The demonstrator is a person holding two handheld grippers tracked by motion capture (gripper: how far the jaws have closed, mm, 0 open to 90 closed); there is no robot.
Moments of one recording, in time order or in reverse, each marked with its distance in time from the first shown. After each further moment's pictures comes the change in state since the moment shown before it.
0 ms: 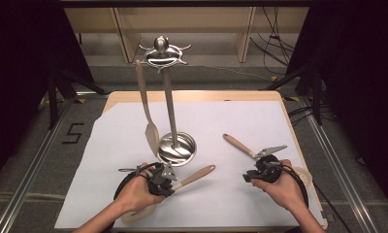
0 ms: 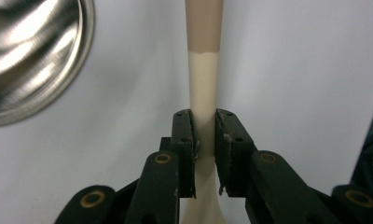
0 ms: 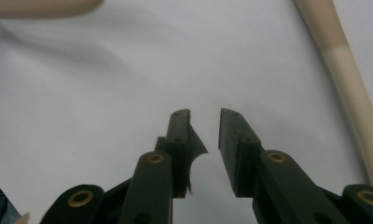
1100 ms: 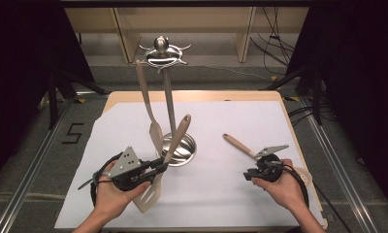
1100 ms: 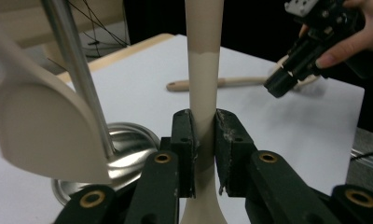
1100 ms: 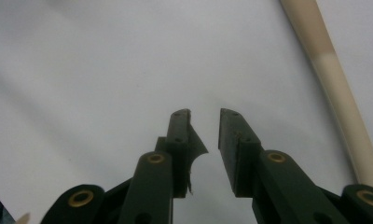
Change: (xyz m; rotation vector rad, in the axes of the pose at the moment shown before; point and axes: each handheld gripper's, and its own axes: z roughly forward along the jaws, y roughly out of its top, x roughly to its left) left arm -0.001 -0.023 -0.074 -0.730 0.141 -0.216; right arm -0.003 0.000 0.000 -0.061 -0.018 -0.021
